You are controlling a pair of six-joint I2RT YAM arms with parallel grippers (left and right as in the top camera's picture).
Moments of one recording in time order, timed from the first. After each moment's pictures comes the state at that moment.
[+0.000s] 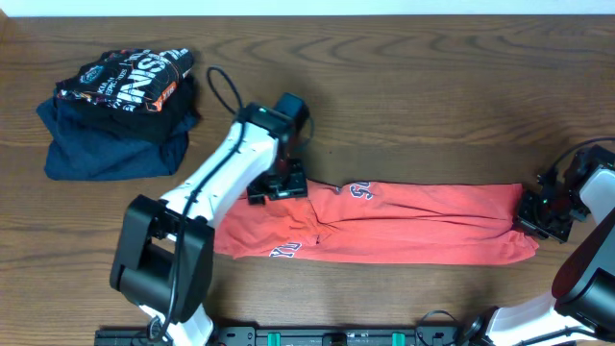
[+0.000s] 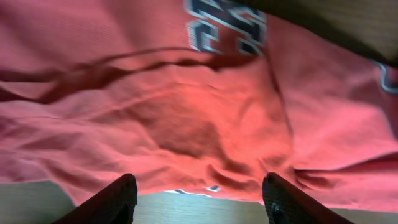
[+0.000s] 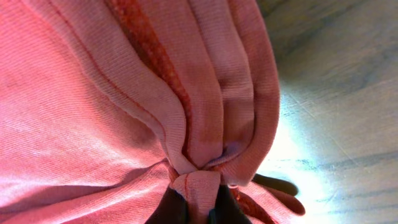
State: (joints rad) left arm -0.45 1.83 1.35 -1.19 0.12 -0.58; right arm -0.57 1.77 0.98 -0.87 -0.08 -0.03
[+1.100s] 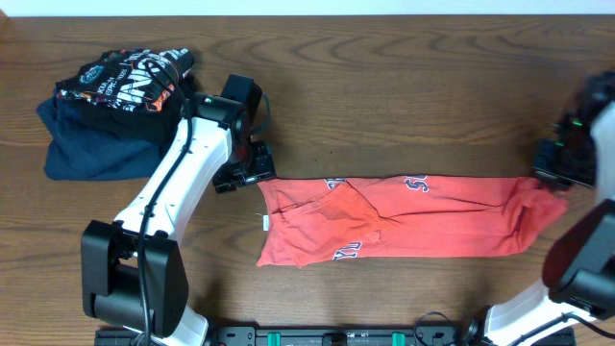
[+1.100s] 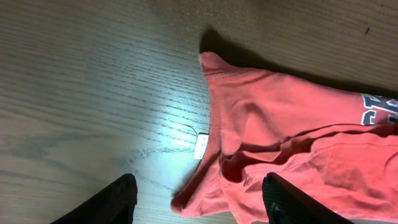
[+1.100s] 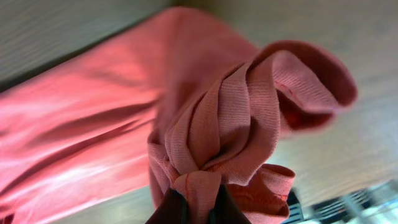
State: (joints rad) left arm -0.27 1.73 1.35 -1.19 0.09 -0.51; right arm -0.34 1.83 1.53 -1.39 0.10 0.07
